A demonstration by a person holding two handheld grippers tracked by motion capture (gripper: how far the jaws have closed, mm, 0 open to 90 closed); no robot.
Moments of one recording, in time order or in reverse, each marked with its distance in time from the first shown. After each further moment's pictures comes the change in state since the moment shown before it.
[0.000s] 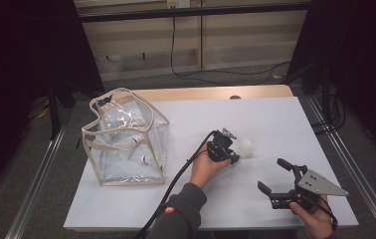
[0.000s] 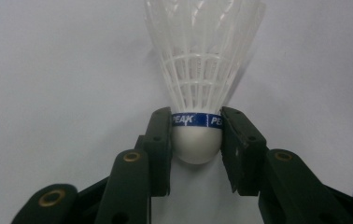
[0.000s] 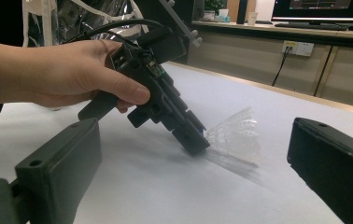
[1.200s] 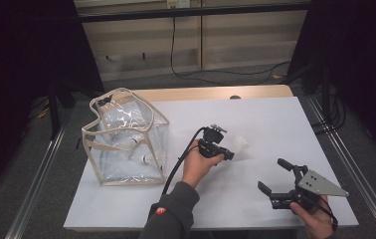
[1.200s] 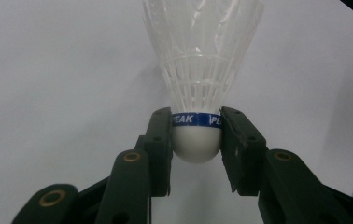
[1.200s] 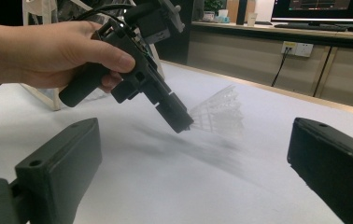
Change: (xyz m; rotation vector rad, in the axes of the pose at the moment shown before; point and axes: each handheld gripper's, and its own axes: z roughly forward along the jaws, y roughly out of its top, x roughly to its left) left arm 0.012 0.001 -0.033 -0.001 -0.047 -0.137; right arm 0.000 0.000 -0.001 -0.001 -0.001 0.000
